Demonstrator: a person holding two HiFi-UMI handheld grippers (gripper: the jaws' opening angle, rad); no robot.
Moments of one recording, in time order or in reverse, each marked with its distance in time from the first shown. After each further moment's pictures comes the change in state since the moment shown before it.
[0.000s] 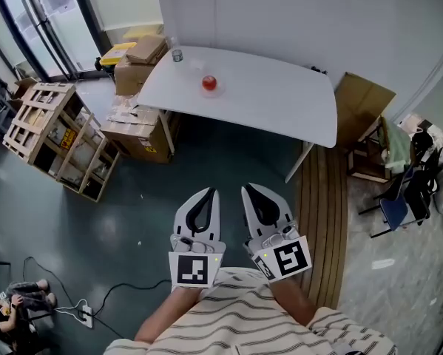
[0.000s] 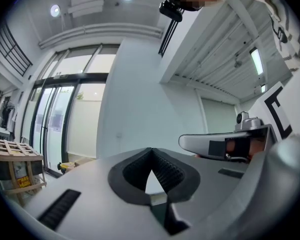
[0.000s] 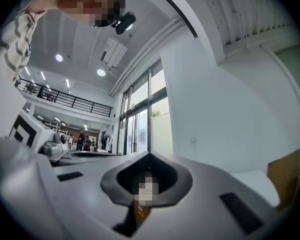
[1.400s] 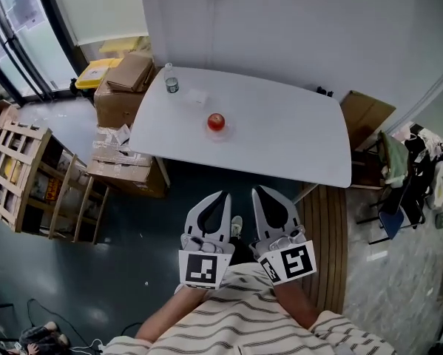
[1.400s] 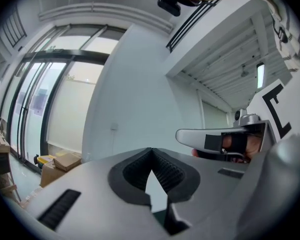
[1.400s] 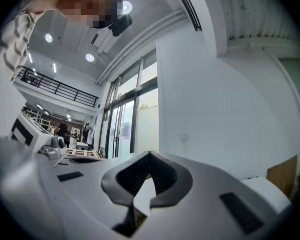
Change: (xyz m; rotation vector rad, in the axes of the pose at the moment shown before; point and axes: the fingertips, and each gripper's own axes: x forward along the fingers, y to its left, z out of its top) left arm 0.235 0.186 -0.050 -0.090 0.032 -0.171; right arm 0.278 -0.096 -0.041 -0.050 0.051 -0.170
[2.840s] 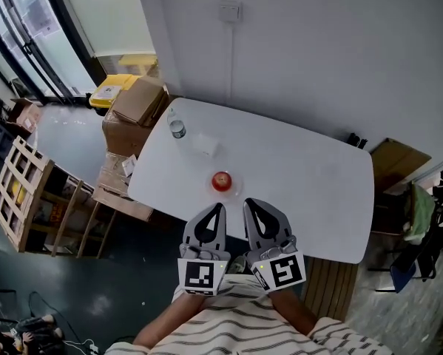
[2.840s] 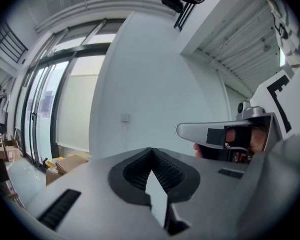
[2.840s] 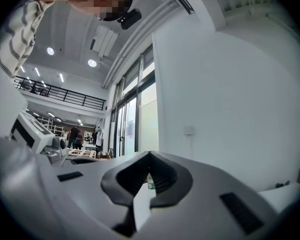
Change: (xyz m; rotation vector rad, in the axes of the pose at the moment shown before) left arm 0.244 0.096 -0.047 0.051 0.097 0.198; right arm 0.214 -0.162 -0.049 0.046 0.009 0.168
